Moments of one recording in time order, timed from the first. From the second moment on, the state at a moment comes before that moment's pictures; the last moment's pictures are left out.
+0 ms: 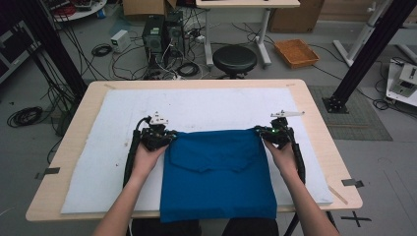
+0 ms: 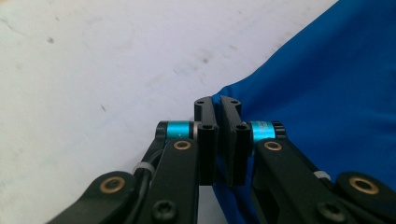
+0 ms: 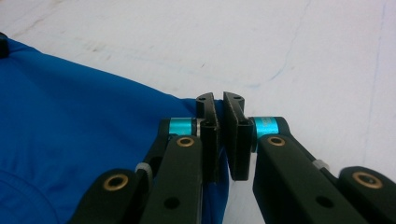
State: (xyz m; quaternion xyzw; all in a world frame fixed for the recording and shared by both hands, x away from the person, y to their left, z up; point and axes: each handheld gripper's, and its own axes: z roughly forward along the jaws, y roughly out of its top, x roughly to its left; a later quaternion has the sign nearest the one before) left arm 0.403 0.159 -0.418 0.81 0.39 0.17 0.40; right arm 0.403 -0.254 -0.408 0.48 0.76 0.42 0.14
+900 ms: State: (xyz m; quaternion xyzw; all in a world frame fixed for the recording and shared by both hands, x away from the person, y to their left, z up) left arm 0.365 0.177 -0.425 0.78 0.45 0.12 0.43; right arm 0.382 -0.264 -0.414 0.48 0.75 0.41 0.20
